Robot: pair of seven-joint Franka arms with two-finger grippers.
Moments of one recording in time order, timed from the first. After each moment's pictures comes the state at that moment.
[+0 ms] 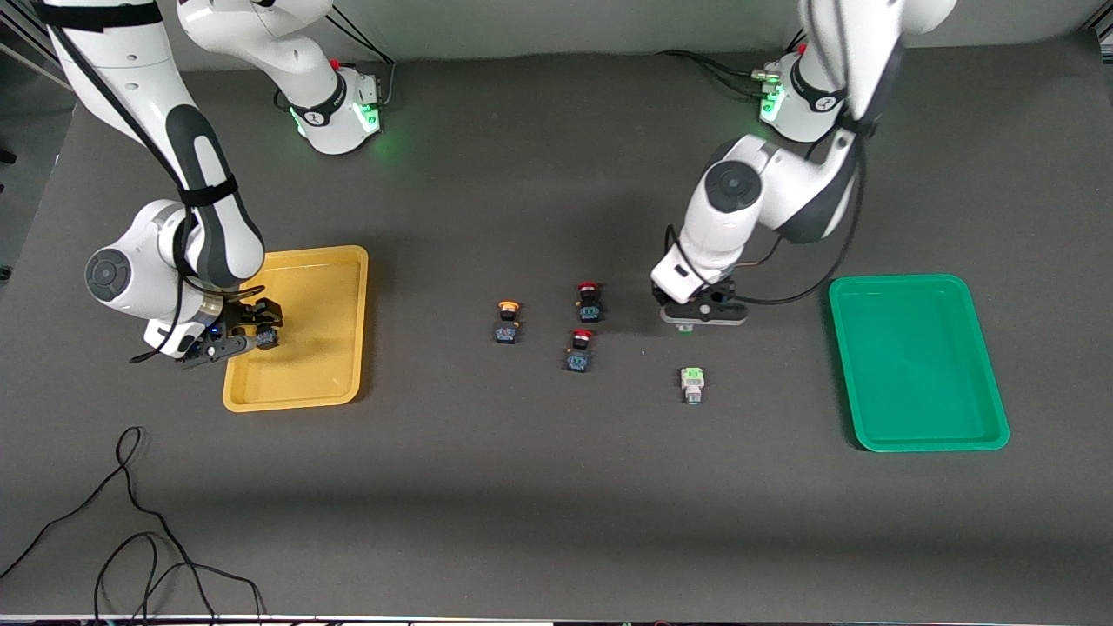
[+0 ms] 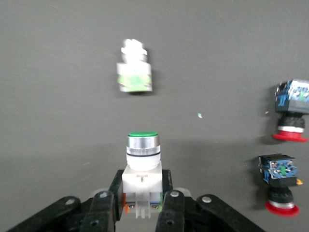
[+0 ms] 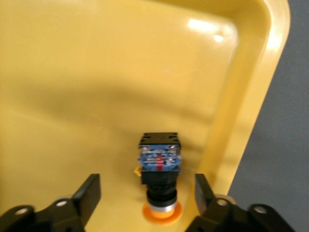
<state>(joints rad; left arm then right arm) -0.55 0.21 0.00 -2.14 0.06 2.41 -0.58 0.40 0.35 -0.54 -2.26 0.30 2.41 -0.64</state>
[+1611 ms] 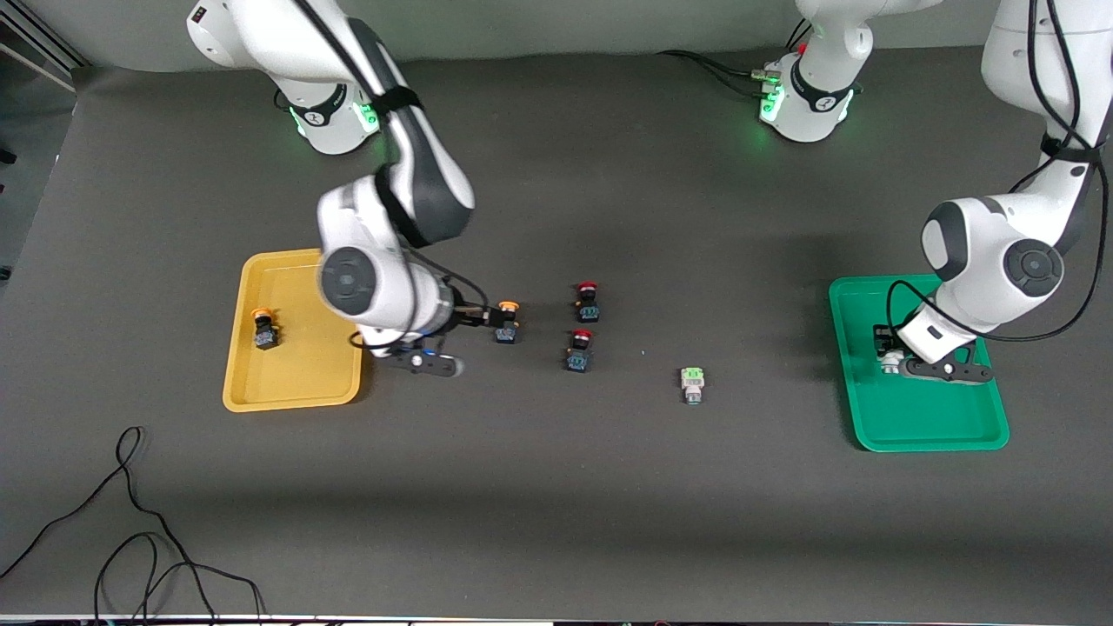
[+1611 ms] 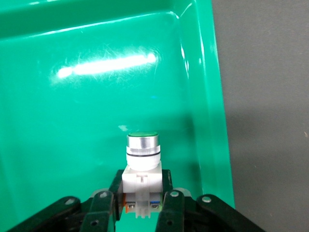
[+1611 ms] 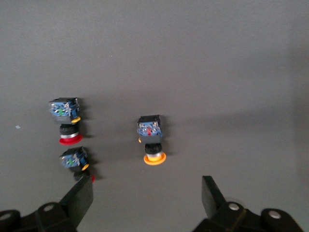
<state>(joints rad) 0.11 0.37 -0.01 -2.19 0.03 2.59 0.20 0.95 0.57 -0.52 -1.61 0.52 1.94 0.47</state>
